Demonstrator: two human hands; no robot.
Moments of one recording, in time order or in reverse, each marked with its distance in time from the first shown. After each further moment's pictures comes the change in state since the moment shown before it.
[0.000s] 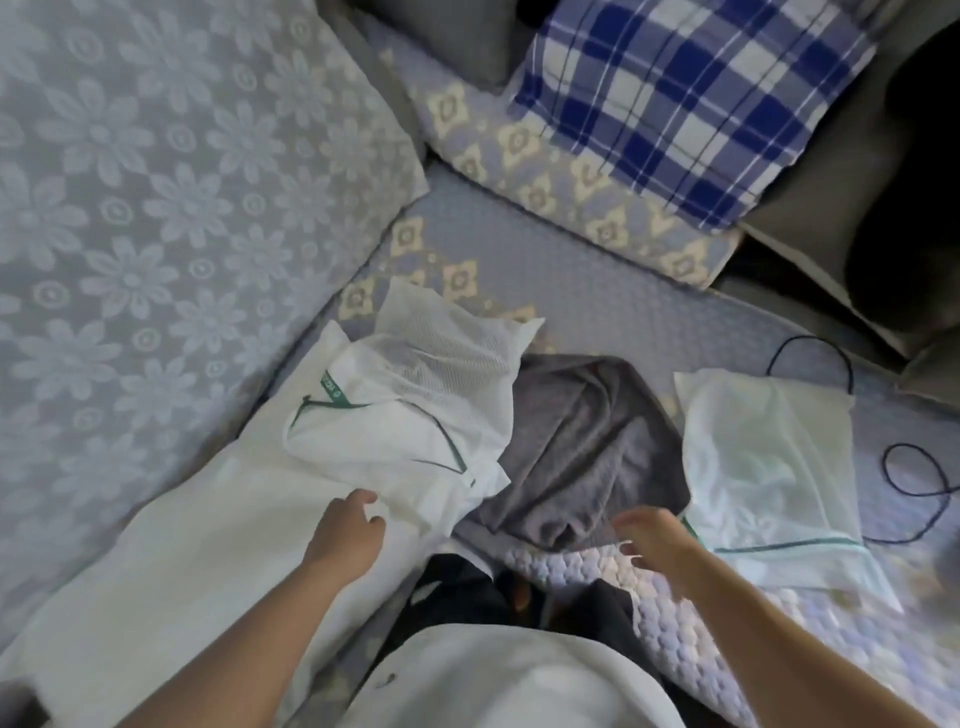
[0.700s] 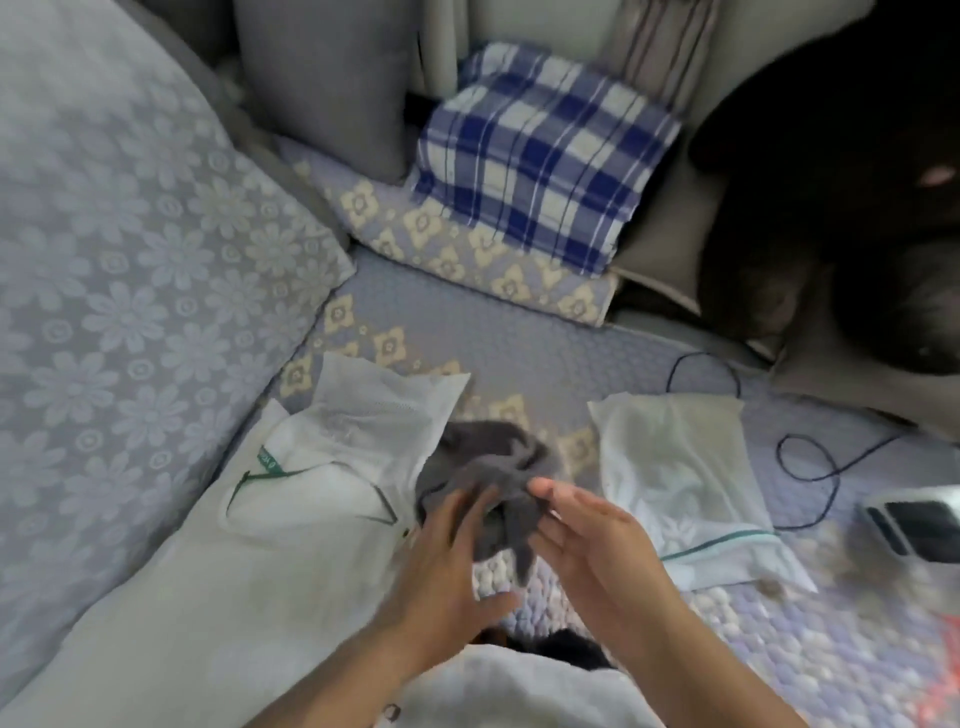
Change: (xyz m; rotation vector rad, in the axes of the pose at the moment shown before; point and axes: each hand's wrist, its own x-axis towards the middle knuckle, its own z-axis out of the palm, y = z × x) left_hand -0.154 0.163 0.057 0.126 0.052 0.919; right_hand -0.196 -0.044 -0.060 1.194 -0.249 -0.409
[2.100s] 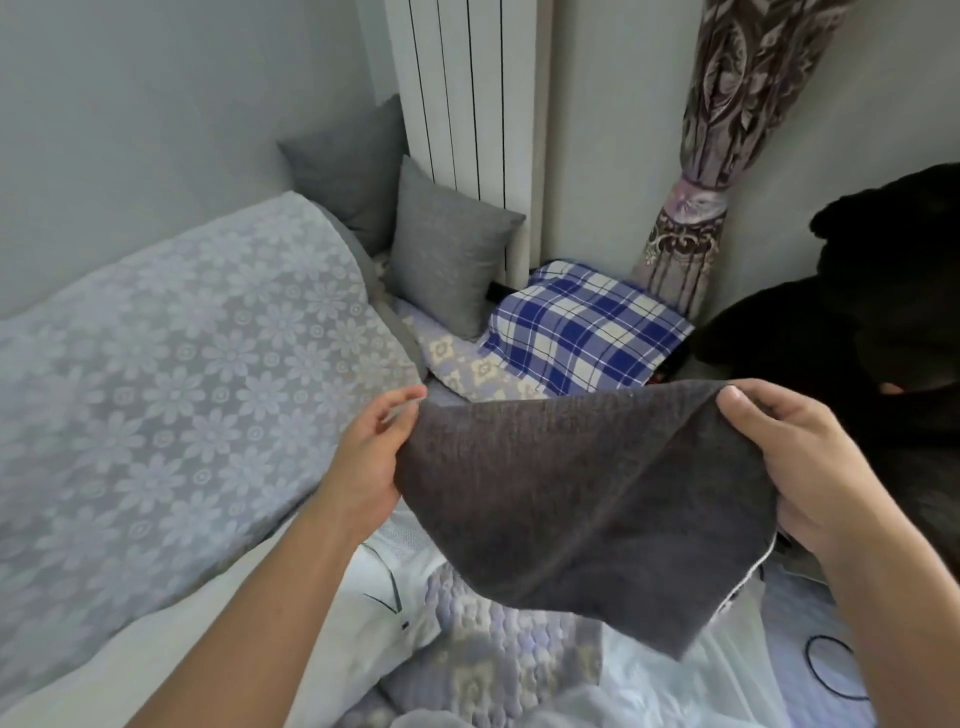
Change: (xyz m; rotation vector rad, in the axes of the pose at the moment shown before) left_hand 0.002 0.152 -0.159 -1.178 0.678 -0.106; right_hand -0.085 -0.245 -0.034 -0.619 -0.146 -0.673
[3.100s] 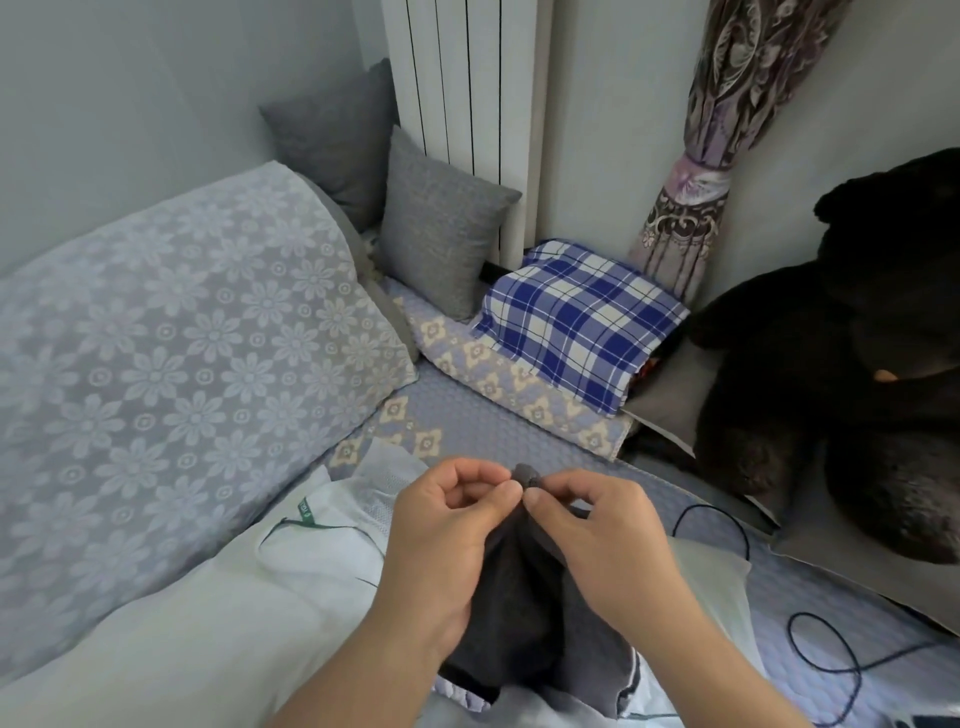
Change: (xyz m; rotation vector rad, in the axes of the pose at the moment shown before) left_hand -0.089 -0.020 0.055 0.000 0.063 -0.048; right_hand -0.064 0.038 0.121 -0.476 -0.078 -0.058
